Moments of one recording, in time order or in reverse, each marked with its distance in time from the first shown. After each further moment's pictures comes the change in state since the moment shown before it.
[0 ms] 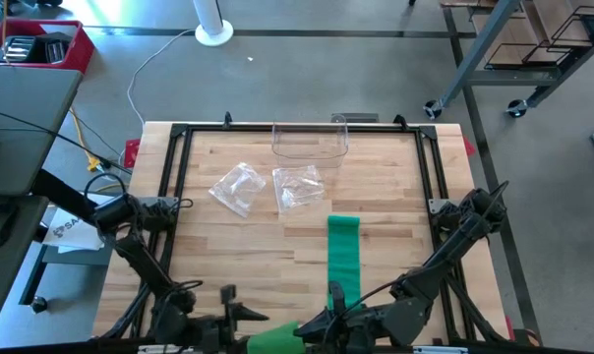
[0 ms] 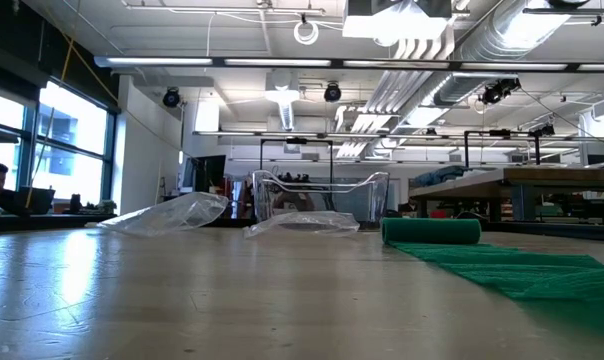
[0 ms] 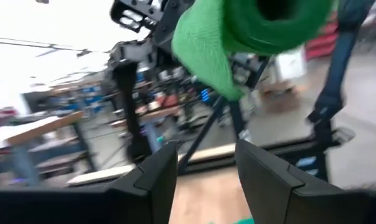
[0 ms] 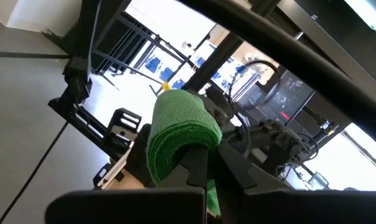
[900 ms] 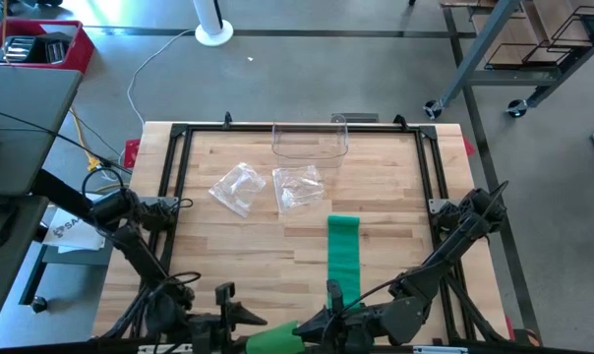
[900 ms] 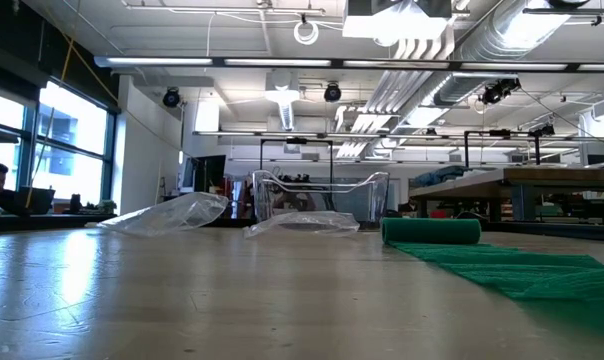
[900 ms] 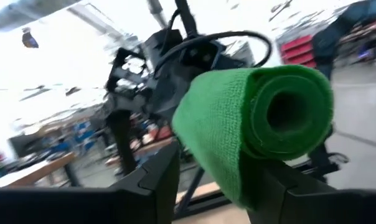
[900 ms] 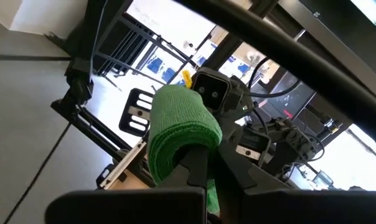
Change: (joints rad) left arm 0.039 -0.054 0.036 0.024 0.174 0.158; right arm -0.016 0.001 0.000 -0.007 -0.017 0.029
